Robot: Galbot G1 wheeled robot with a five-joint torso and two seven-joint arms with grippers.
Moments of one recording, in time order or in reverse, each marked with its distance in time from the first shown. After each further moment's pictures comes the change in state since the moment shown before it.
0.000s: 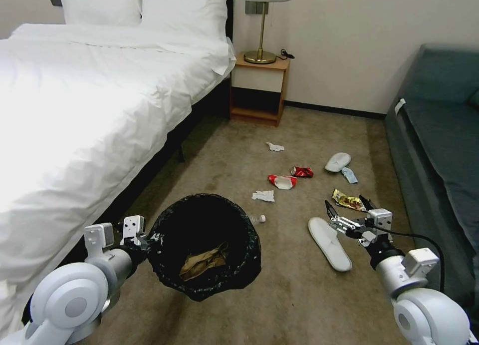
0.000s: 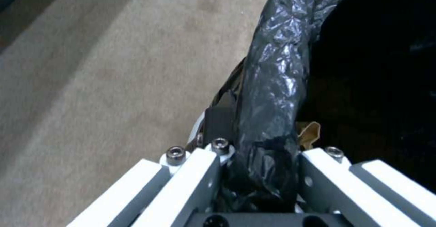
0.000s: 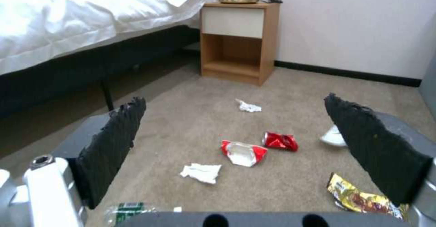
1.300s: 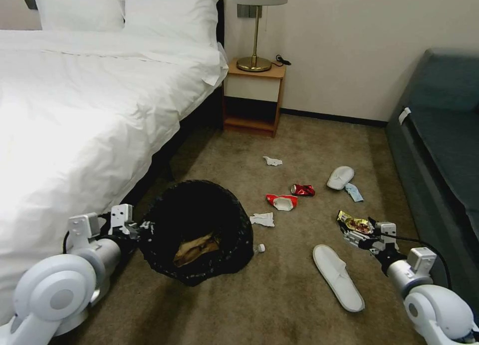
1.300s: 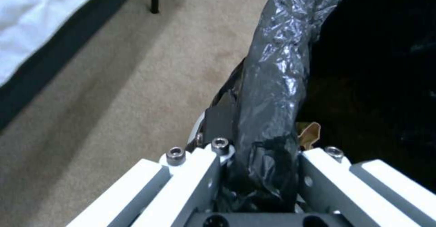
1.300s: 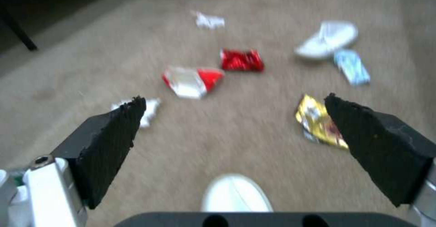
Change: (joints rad) left arm -0.018 -0.001 -0.129 -0.007 -0.046 0.000 0.001; right arm 0.121 -0.126 0.031 -0.431 0.134 -0.103 -0.162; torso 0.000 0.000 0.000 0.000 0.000
